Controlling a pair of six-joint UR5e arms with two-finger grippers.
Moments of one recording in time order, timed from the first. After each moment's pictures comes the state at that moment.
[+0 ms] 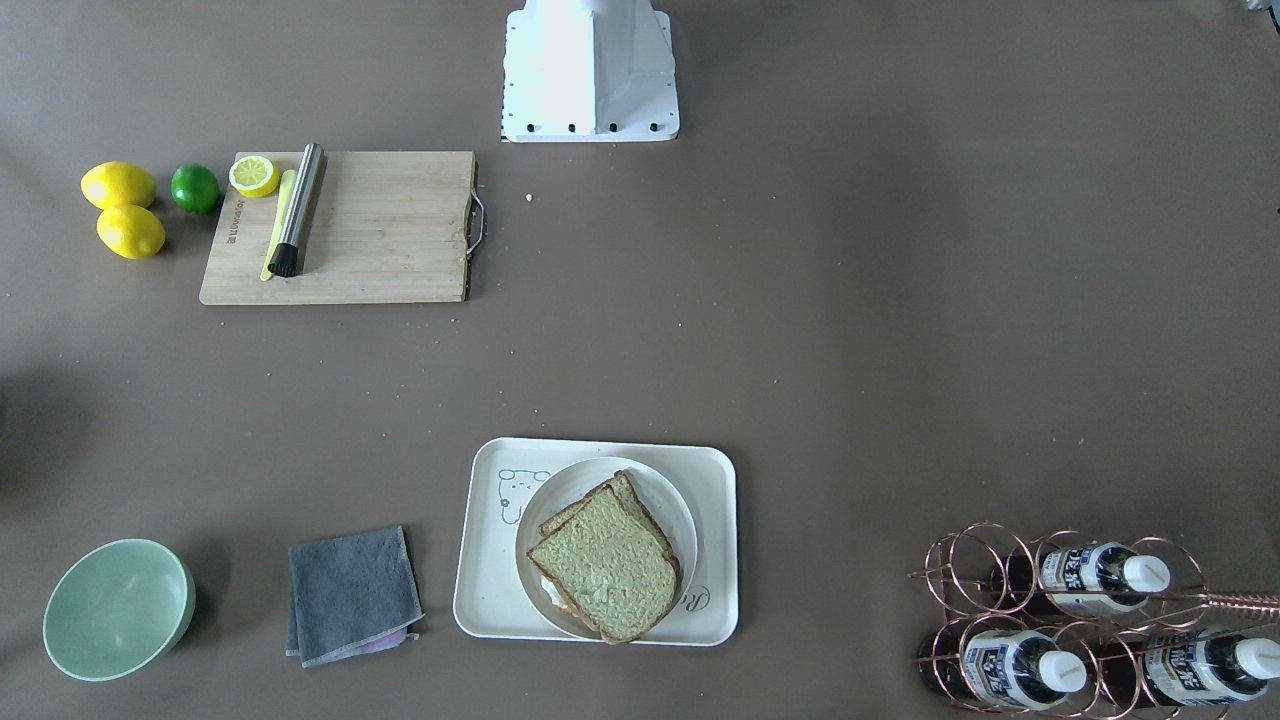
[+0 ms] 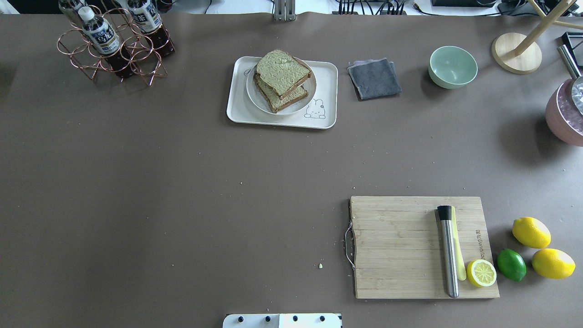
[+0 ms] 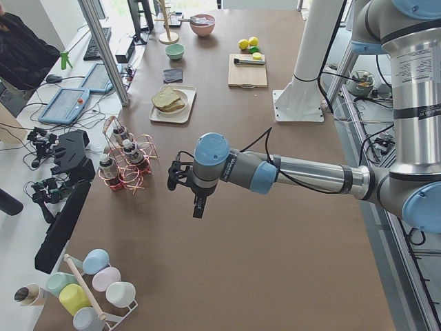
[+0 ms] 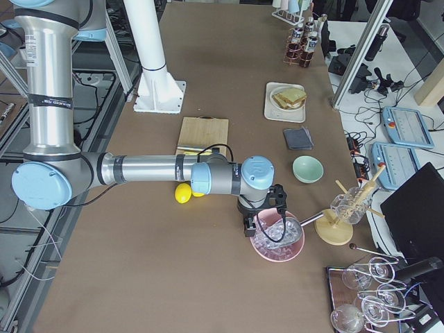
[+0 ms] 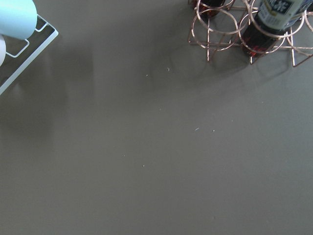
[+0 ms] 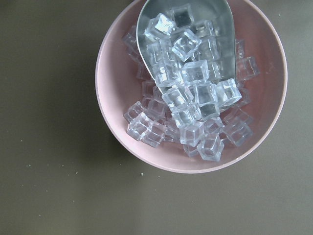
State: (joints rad) left arm -1.55 -1.39 -1.86 -1.80 -2.41 -0.21; right arm 1.55 -1.62 1.66 -1.59 2.37 -0.09
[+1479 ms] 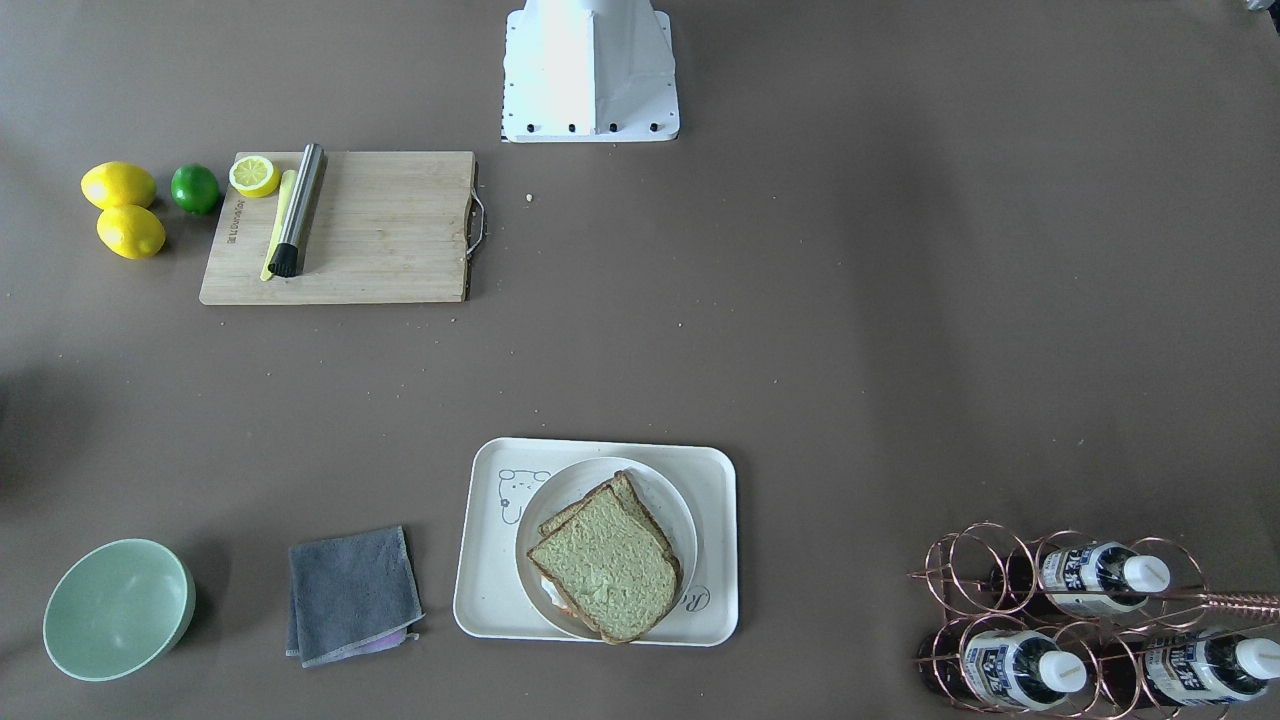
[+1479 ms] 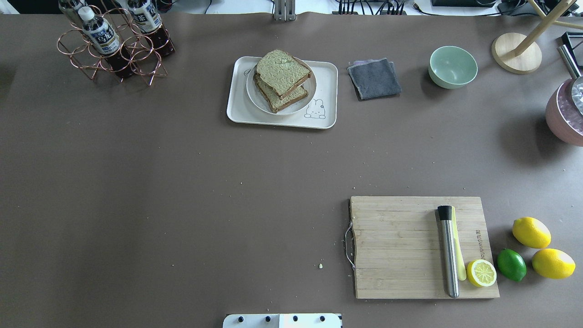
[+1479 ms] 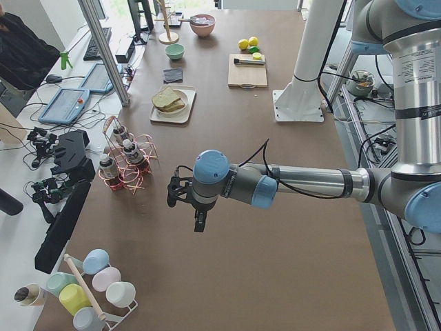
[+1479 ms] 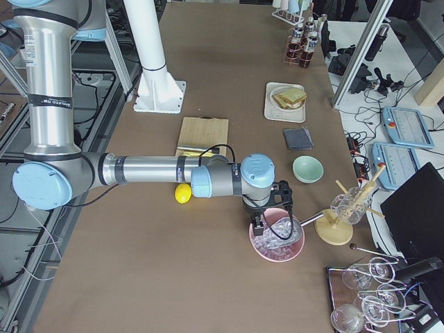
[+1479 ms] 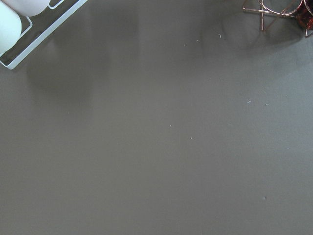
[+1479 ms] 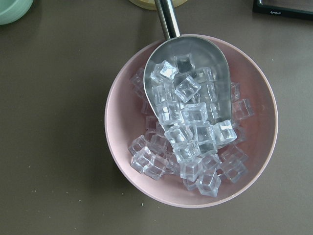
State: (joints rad) left arm -1.56 -1.40 -1.78 -1.83 -2.41 -0.20; right arm 1.57 -1.59 1.65 -1.49 2.38 -0.05
